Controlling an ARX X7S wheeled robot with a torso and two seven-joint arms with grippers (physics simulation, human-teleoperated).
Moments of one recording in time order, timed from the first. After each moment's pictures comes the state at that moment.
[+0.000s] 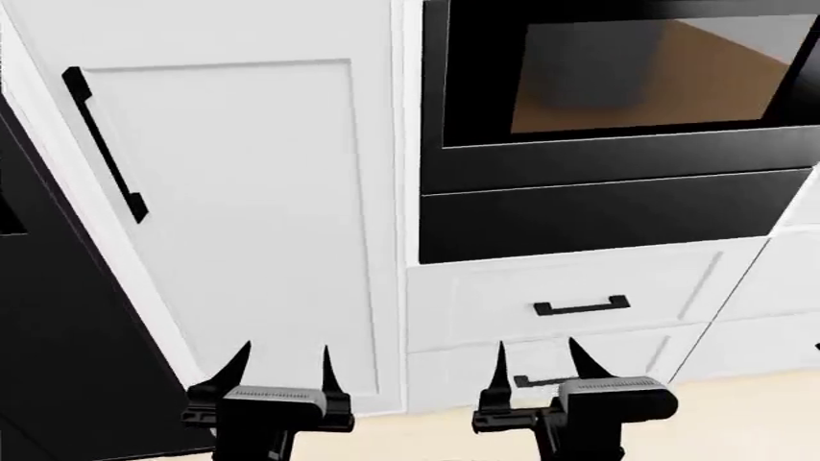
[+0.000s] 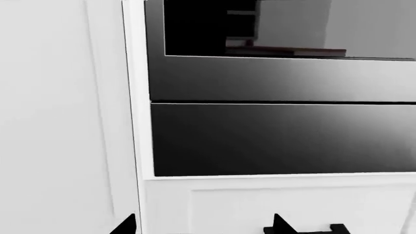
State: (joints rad) left arm -0.03 -0.18 0.26 -0.07 -0.11 0.11 -0.23; right arm -0.01 0.20 -0.21 -0.08 0.16 0.02 0.17
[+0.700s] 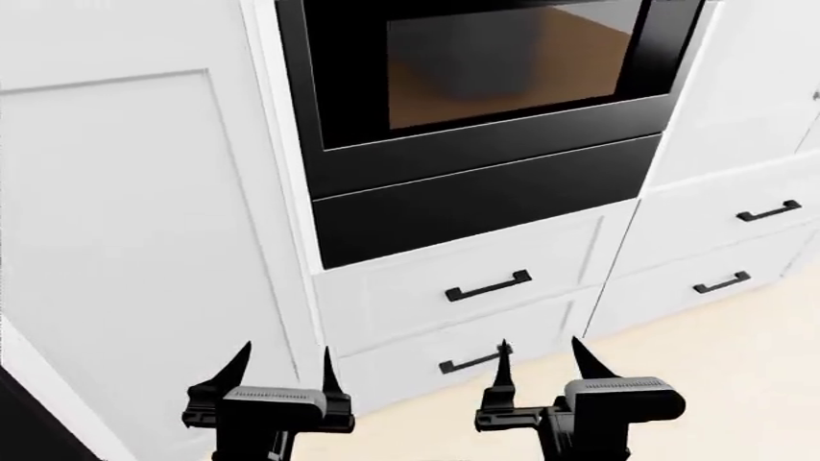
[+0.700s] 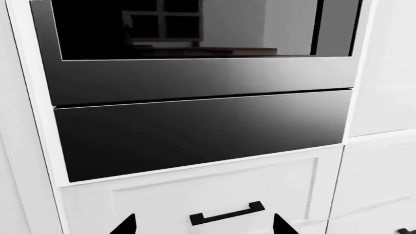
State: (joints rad) left arm -0.03 -0.20 0.27 -0.07 -0.13 0.11 -0.24; right arm -0.01 0.21 -0.21 -0.10 0.20 0.01 0.18
